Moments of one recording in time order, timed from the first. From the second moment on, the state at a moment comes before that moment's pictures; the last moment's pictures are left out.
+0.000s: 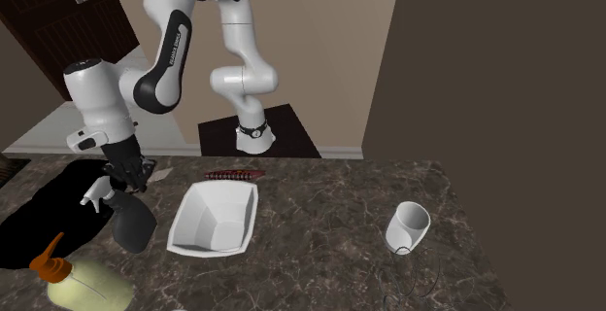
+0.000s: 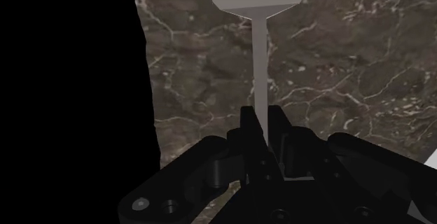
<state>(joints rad) -0.30 -0.33 -0.65 -2.52 -0.10 2.45 -0.55</state>
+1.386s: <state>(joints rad) -0.26 -0.24 -0.70 -2.57 -0.03 2.57 -0.61</state>
